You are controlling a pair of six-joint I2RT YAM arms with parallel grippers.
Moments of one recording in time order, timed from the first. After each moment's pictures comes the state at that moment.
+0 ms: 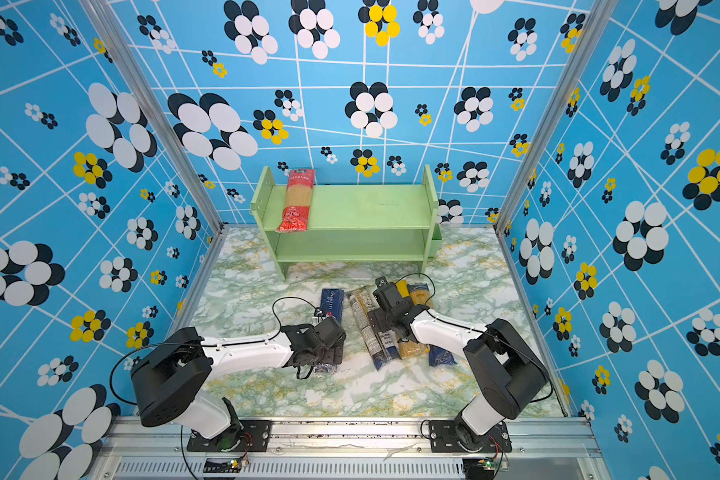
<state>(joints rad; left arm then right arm) -0.93 1.56 0.77 -0.43 -0.28 -0.82 0.66 1.59 0.83 -0.18 0.29 0.15</state>
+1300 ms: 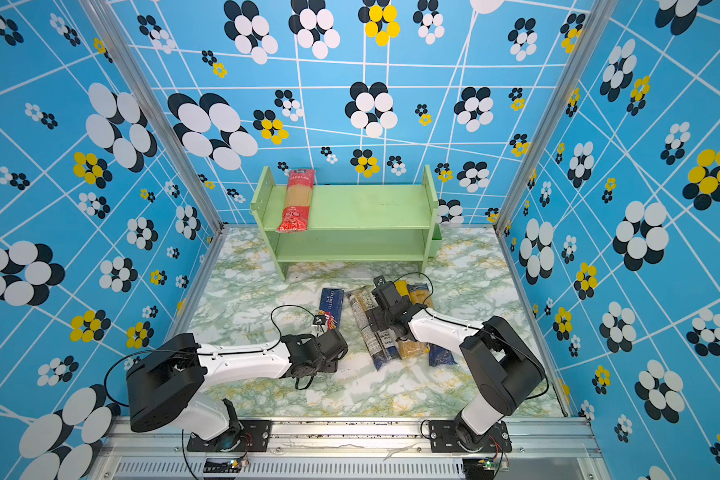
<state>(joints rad) -1.02 1.54 0.73 -0.45 -0.33 -0.93 0.66 1.61 0.84 -0.16 0.27 0.15</state>
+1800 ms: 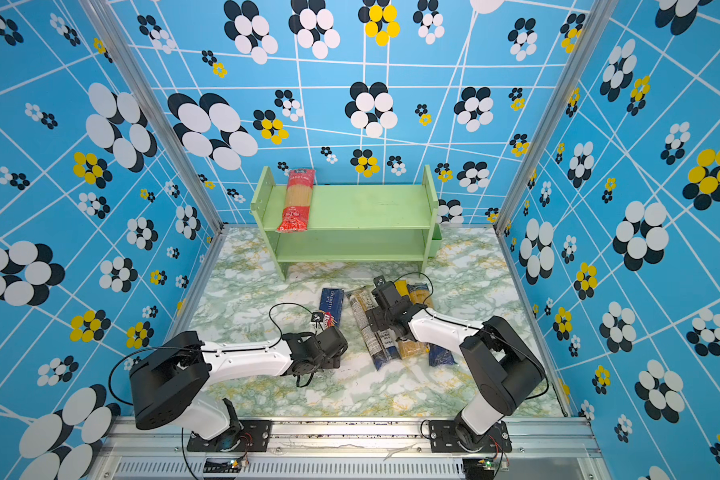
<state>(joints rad) -0.99 1.57 0.74 -0.42 -0.38 -0.92 0.66 1.61 0.84 -0.16 0.27 0.15</state>
